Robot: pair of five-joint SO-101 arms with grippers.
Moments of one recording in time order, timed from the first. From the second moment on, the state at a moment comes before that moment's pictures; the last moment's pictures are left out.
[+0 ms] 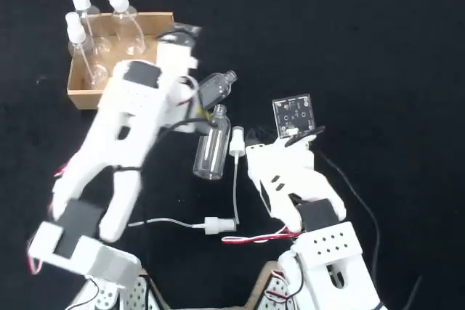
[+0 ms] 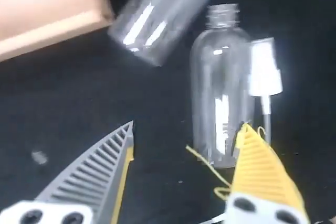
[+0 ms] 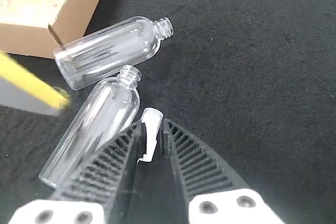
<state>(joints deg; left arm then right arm) 11.9 -0.6 4.4 77.7 0.3 -14.4 -67.2 79.3 33.2 -1.8</state>
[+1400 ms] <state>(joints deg) 18.4 11.4 13.0 58.9 2.9 -14.4 -67.2 79.3 33.2 -1.8</state>
